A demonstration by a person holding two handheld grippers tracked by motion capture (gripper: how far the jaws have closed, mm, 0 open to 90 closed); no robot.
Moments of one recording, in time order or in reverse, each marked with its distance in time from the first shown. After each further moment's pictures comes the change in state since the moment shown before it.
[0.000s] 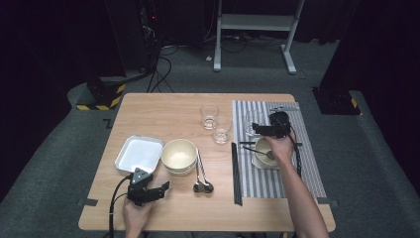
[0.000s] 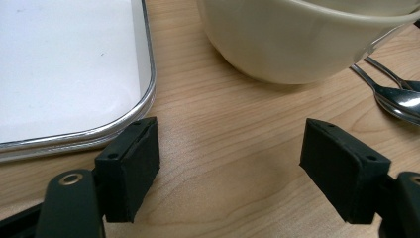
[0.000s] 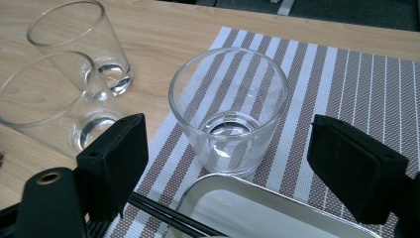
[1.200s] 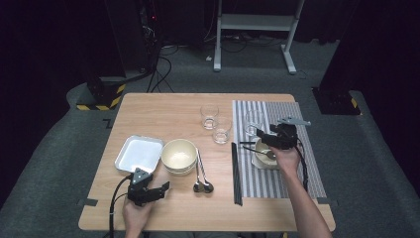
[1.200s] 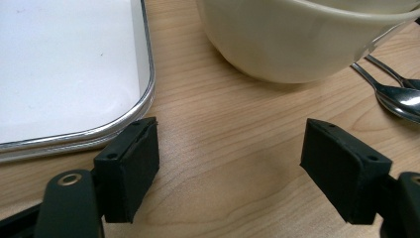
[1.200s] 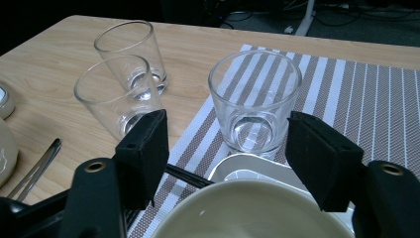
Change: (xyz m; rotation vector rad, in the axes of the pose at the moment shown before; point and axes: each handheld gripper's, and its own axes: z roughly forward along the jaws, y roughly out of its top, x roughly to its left) left arm -0.001 0.000 0.000 0.002 0.005 0.006; right arm 0.009 -0.030 -0.039 -0.126 0.072 -0.005
